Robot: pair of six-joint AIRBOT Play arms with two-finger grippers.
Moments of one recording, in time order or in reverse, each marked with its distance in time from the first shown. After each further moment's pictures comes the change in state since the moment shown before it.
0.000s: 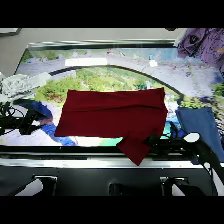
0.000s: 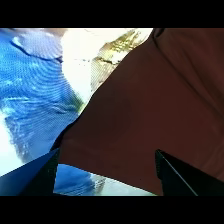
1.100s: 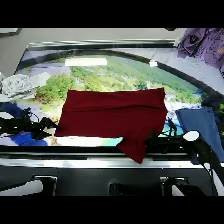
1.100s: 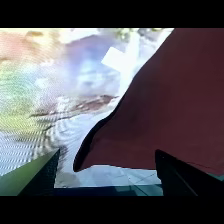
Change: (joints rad) left arm -0.082 -0.226 -0.009 0.048 -0.043 0.105; right arm 0.040 0.031 0.037 0.042 0.034 0.012
